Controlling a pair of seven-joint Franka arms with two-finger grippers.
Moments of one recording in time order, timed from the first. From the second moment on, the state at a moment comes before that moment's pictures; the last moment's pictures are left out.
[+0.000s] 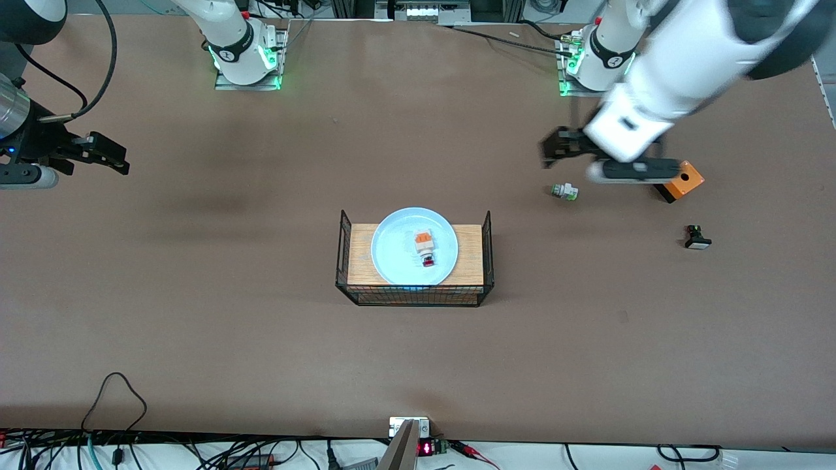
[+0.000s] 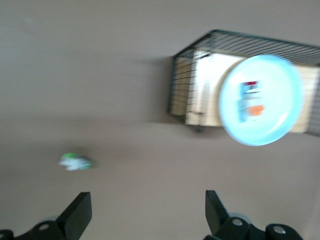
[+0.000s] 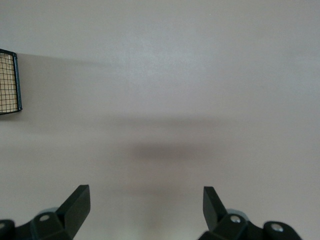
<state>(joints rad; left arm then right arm) -0.08 0.10 -0.38 -1.66 -0.17 1.82 -0.57 0.09 0.01 -0.08 -1.68 -0.02 1.66 -0.02</state>
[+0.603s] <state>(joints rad) -0.29 0.45 -0.42 -1.37 -0.11 2.00 -0.81 0.09 0.01 -0.08 -1.69 -0.02 1.66 -0.02</state>
